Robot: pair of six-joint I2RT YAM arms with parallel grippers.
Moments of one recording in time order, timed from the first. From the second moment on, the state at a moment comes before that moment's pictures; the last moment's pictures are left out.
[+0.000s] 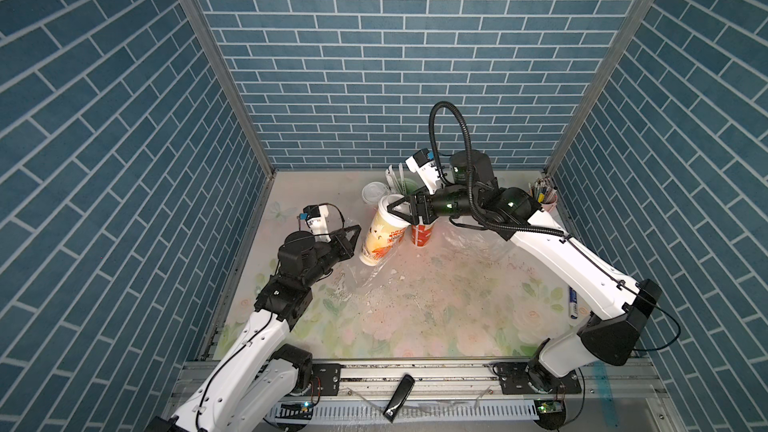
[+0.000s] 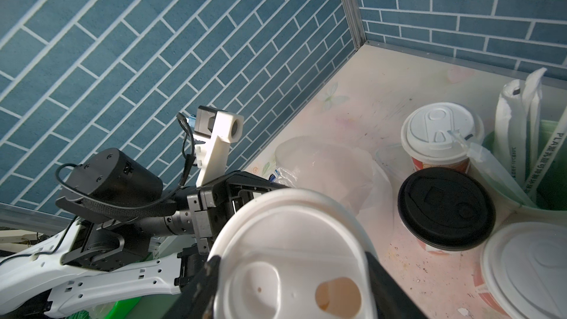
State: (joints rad) left arm -0.35 0.79 0.61 -0.01 0.25 -0.82; right arm 0.83 1.54 1.70 -0.61 -0.47 0.34
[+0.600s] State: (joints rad) left arm -0.46 0.76 0.58 0.07 0.13 -0.93; right arm 0.86 1.54 1.62 -0.60 -0.38 0.33
